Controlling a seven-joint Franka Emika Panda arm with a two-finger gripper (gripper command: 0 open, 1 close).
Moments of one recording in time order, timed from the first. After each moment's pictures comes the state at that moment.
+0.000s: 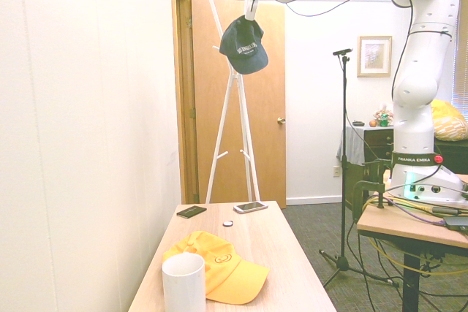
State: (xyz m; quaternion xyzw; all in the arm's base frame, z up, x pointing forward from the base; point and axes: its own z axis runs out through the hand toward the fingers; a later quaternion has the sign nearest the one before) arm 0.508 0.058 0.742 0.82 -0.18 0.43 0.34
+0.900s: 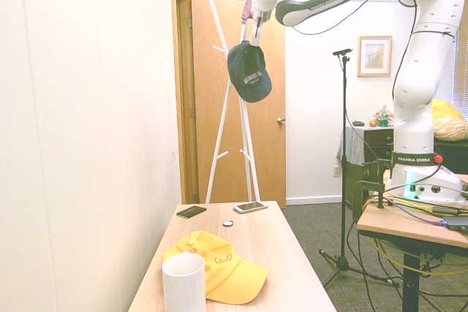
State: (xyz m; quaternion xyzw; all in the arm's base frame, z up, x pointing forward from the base) arm 0.501 0.045 0.669 0.83 -0.18 0.41 0.32
